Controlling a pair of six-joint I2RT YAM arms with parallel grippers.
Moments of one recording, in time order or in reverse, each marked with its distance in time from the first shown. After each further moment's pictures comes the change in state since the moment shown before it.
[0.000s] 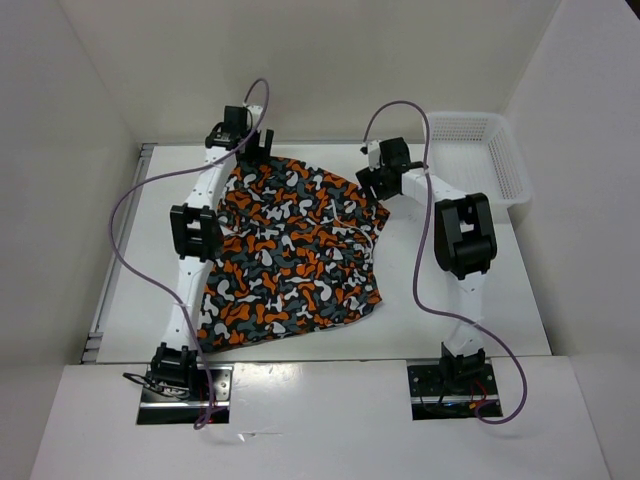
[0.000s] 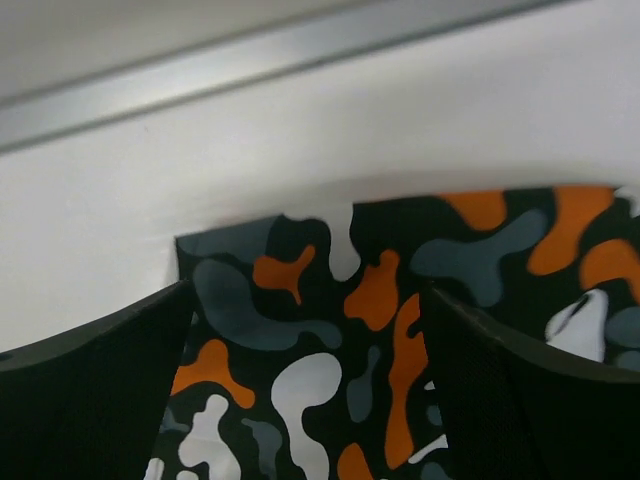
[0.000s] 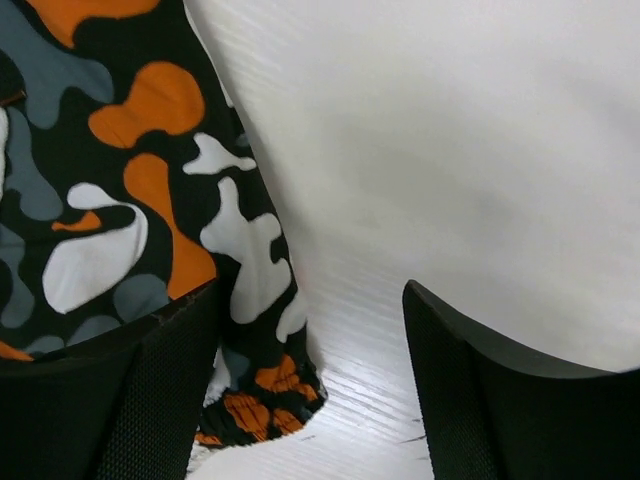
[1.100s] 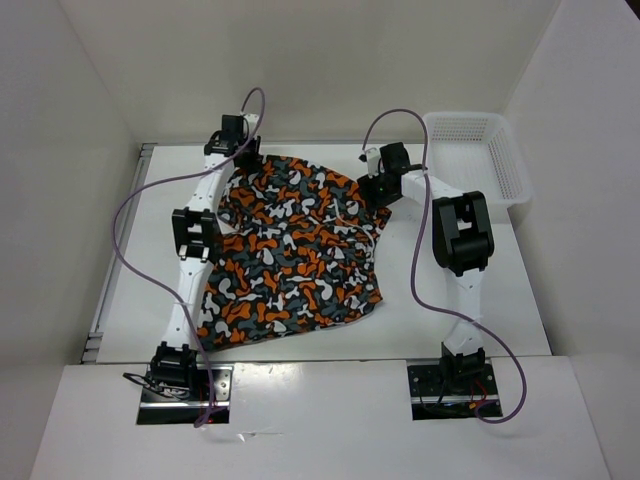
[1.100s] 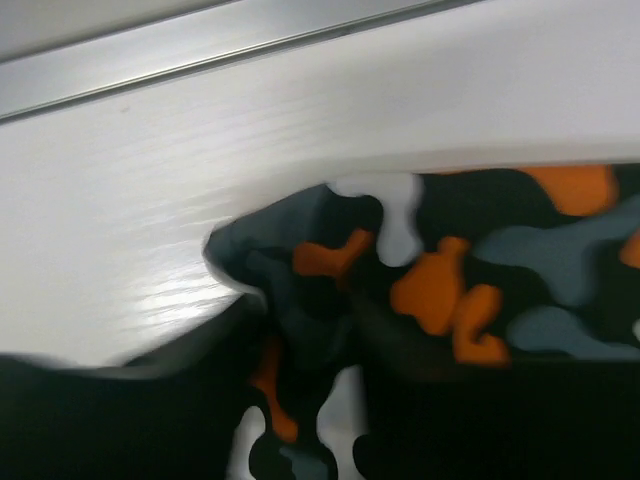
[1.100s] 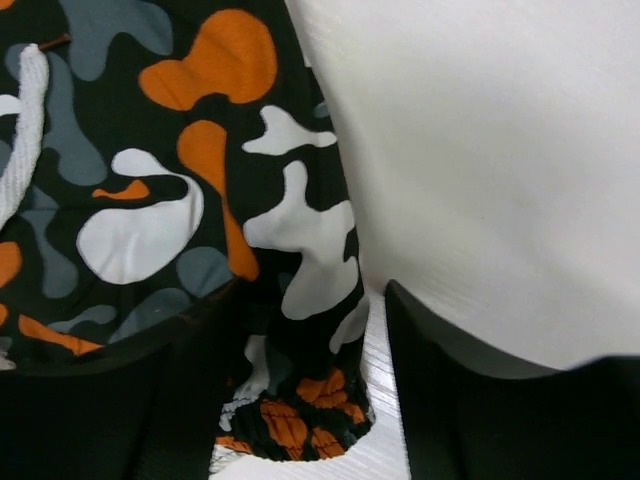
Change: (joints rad) left arm 0.033 0.126 0.052 0.010 0.026 -0.001; right arm -0.024 0.053 0.009 -0.048 -0.119 -0.009
